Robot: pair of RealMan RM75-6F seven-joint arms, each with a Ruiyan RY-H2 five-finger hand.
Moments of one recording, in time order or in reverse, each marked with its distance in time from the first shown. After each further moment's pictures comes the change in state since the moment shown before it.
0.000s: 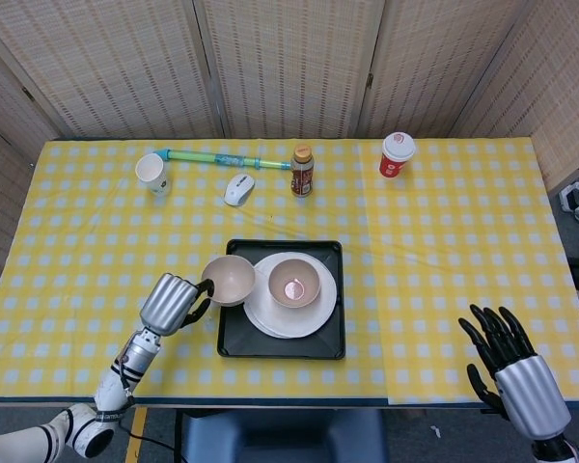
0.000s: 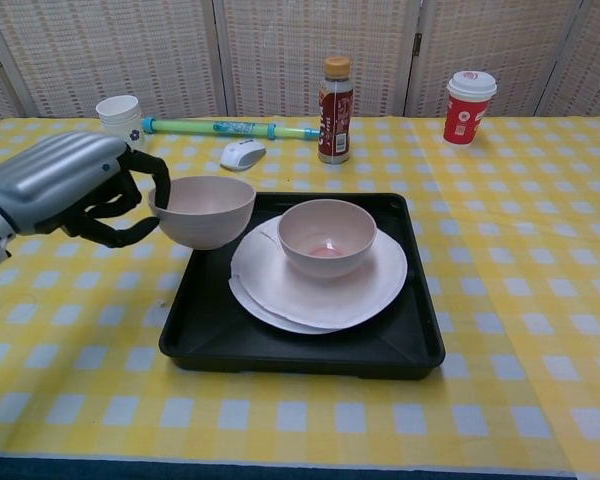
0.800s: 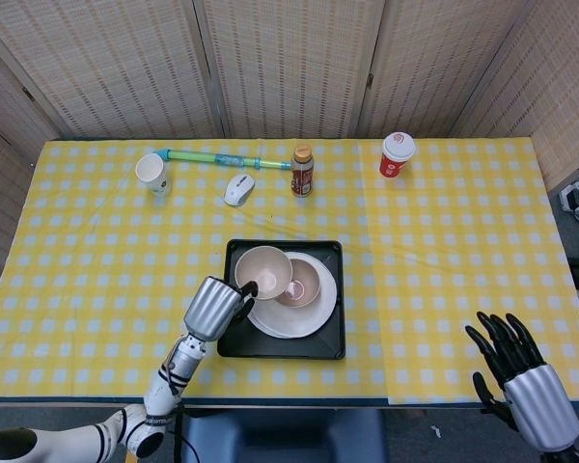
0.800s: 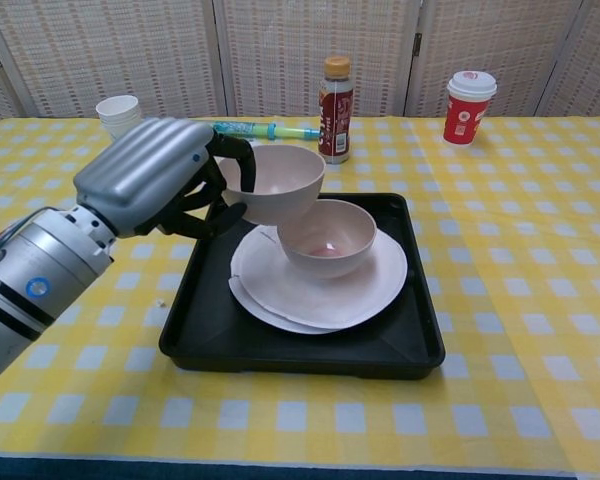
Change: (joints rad) left arm -0.052 -0.247 -0.082 0.094 0.042 0.061 0.093; right arm -0.030 0.024 -0.008 -0.005 -0.032 0.038 0.032
